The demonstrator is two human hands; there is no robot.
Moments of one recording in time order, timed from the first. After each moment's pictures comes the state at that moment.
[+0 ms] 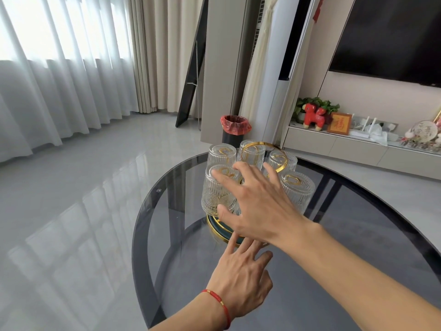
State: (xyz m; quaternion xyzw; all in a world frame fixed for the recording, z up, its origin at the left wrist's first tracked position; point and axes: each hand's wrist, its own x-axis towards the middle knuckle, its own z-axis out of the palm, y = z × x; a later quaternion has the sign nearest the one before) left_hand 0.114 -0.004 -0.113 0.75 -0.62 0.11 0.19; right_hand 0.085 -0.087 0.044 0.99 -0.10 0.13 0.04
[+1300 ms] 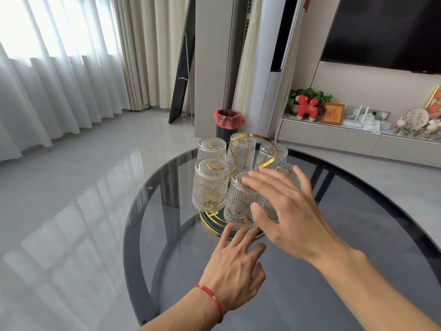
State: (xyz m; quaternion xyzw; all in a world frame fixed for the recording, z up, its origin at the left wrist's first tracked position) left_hand 0.111 -0.002 -0.107 0.77 -0.62 0.09 0.14; right_hand 0.021 -0.118 0.019 0.96 -0.09 0.26 -0.04
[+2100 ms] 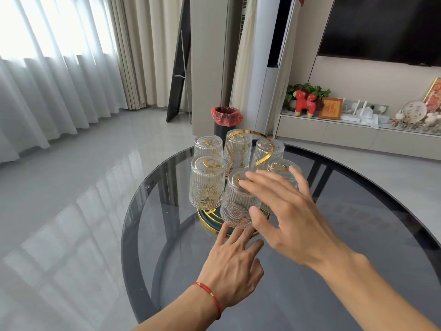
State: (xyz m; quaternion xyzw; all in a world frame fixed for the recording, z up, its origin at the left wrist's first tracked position) left_hand 0.111 -0.003 -0.109 0.77 -0.62 0.09 0.15; right_hand 0.009 -0.115 0.014 0.95 -0.07 0.29 -0.05
